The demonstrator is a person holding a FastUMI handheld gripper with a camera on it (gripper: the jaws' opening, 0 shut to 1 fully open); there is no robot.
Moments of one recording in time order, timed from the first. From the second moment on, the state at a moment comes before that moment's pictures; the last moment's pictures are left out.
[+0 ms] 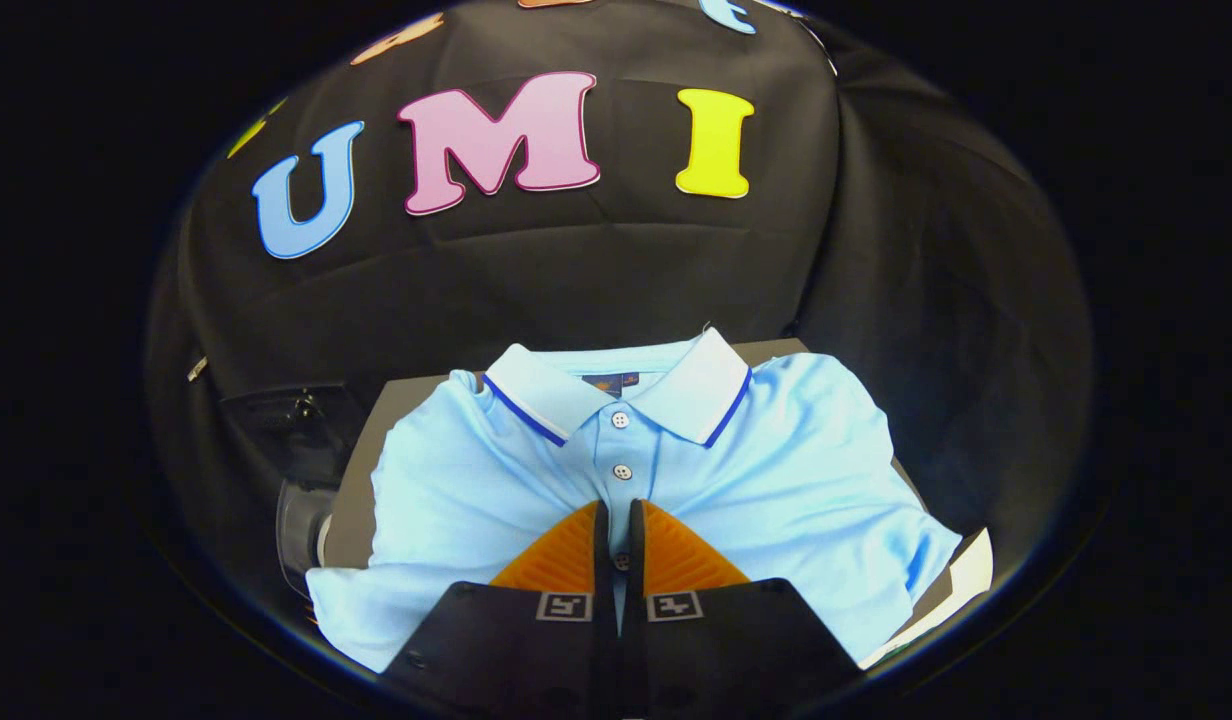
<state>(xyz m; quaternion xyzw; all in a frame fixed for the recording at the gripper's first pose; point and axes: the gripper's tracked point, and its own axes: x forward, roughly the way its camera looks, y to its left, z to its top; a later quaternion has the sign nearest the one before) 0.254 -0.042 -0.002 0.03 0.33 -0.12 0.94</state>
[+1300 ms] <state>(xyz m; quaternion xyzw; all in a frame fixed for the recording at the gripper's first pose) 0.252 0.065 0.117 0.06 0.17 -0.08 0.98</state>
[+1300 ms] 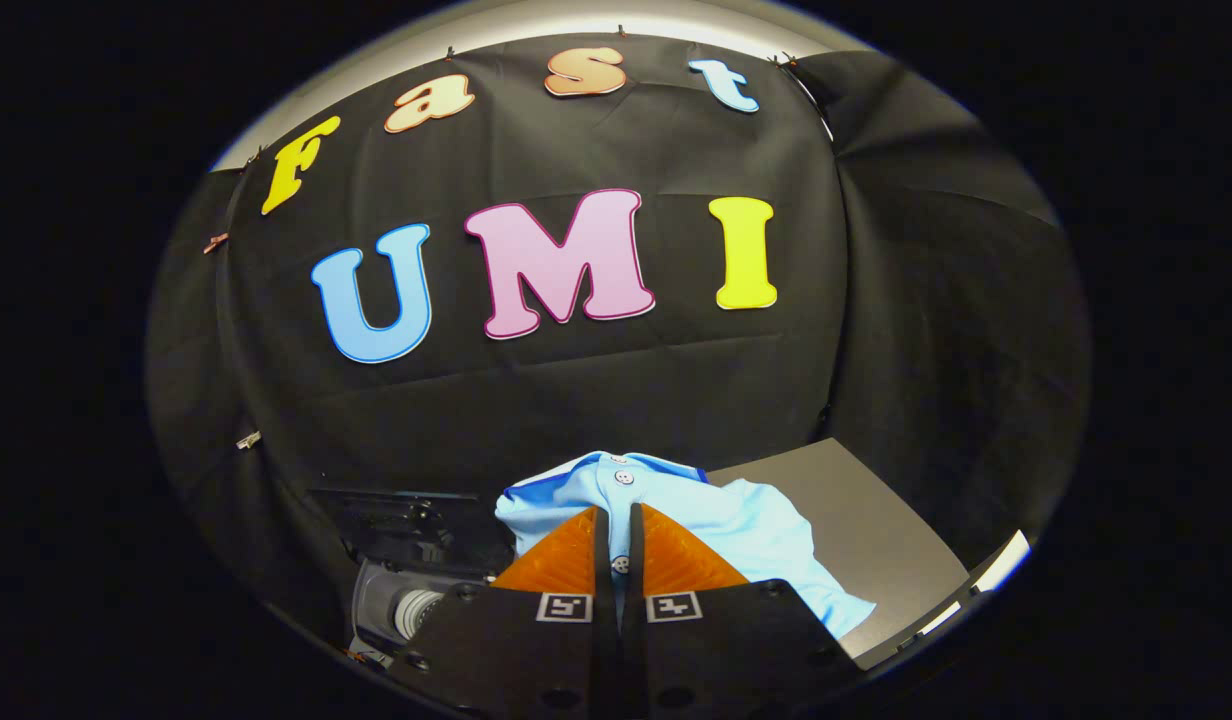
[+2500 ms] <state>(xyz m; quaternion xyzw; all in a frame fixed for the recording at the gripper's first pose) 0.229 0.348 0.103 0.07 0.16 0.05 0.98</state>
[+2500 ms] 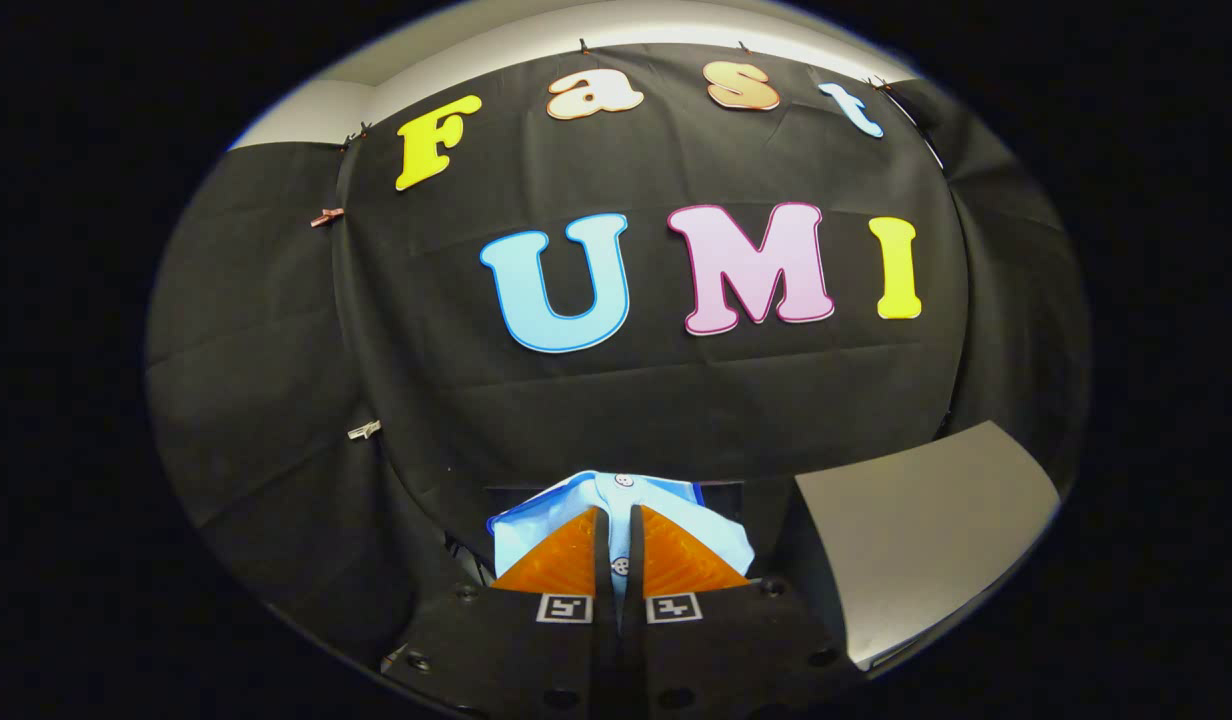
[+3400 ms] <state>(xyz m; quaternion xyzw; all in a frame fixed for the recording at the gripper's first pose) 0.279 0.393 -0.140 0.00 0.29 0.02 0.96</state>
